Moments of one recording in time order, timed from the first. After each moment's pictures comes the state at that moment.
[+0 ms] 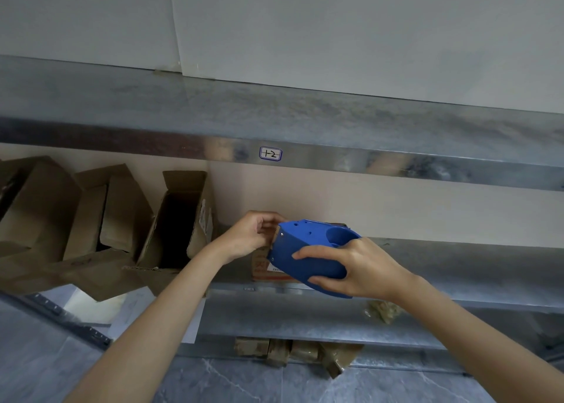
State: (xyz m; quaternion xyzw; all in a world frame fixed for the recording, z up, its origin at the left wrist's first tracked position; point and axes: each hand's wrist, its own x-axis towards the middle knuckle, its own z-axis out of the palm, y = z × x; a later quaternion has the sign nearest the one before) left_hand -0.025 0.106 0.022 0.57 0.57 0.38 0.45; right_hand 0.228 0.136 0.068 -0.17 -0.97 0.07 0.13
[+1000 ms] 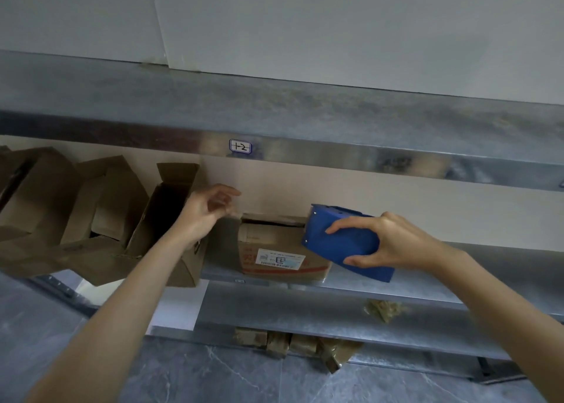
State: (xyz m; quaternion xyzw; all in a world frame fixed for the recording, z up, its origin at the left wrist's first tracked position) left_hand -0.052 0.087 0.041 0.50 0.68 0.46 0.27; right_hand 0.290 0.198 0.093 -0.24 -0.95 0.18 0.04
